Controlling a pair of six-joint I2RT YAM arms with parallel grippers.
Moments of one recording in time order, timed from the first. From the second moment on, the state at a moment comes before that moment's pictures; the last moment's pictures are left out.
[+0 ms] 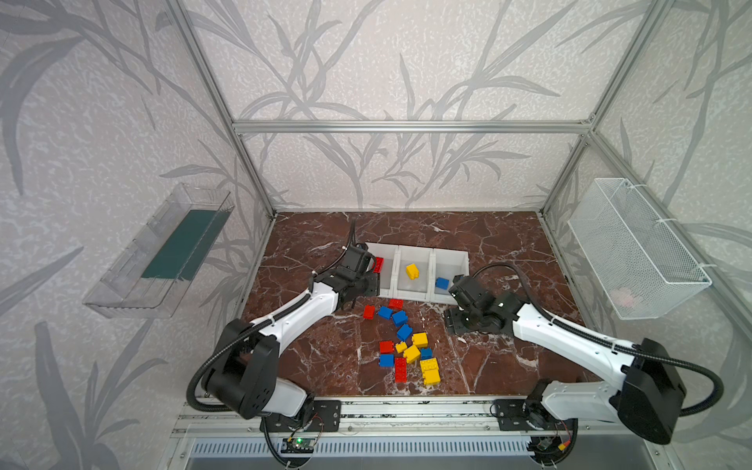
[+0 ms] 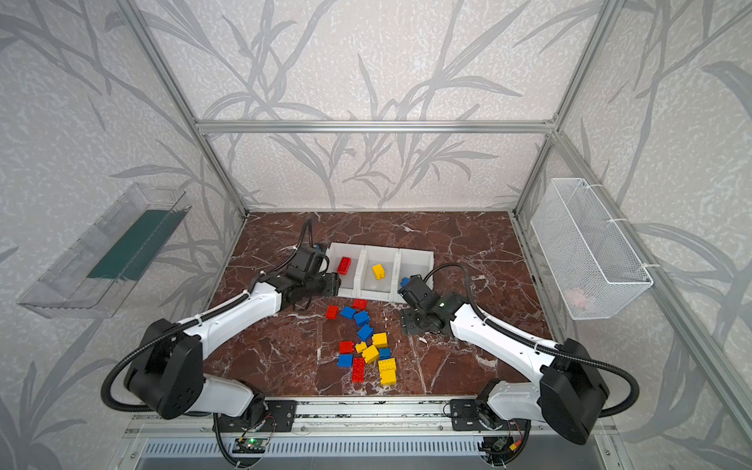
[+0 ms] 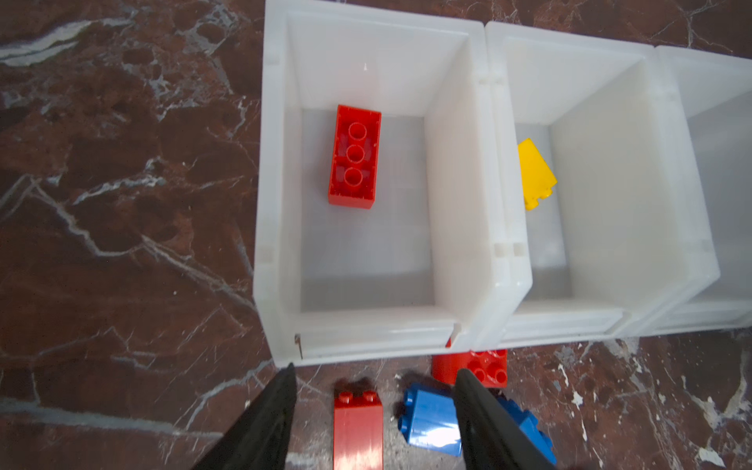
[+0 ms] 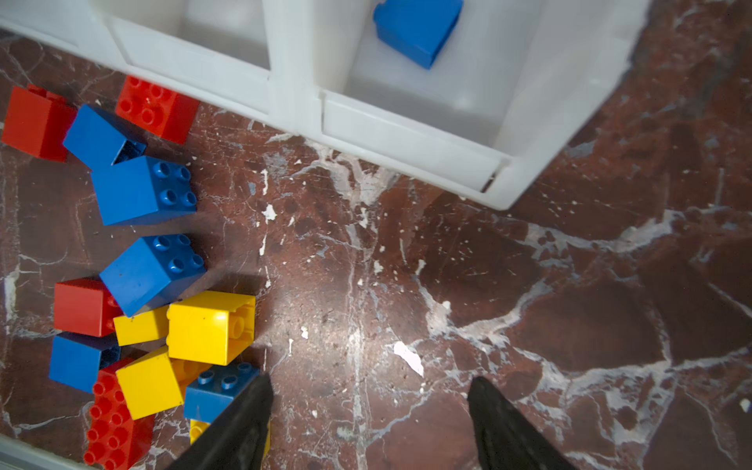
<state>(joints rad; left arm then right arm) -0.46 1.40 0.88 -0.37 -0.06 -0.37 0.80 1.33 0.89 -0.74 0.11 0.55</state>
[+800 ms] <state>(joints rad) -0.46 1.03 0.59 -0.36 -0.06 -0.46 1.01 1.68 1.13 -0.77 0.13 0.62</state>
